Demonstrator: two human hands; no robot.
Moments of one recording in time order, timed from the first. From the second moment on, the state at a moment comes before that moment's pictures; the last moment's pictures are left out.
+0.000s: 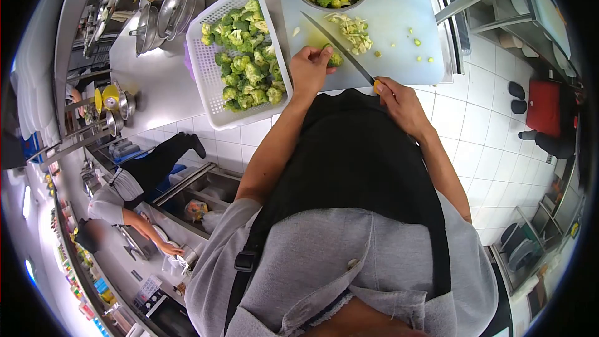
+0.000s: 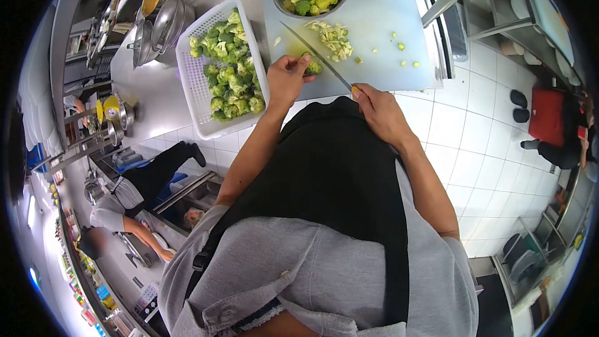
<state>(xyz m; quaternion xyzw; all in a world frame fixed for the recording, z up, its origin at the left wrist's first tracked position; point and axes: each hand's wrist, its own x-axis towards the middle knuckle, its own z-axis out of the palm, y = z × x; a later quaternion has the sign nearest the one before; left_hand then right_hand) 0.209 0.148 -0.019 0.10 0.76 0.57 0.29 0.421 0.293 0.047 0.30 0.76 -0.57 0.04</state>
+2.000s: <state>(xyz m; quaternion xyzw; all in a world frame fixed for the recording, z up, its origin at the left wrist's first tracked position) 0.011 -0.033 0.026 0.23 0.88 0.34 0.25 0.395 0.296 0.014 0.32 0.78 -0.53 0.05</state>
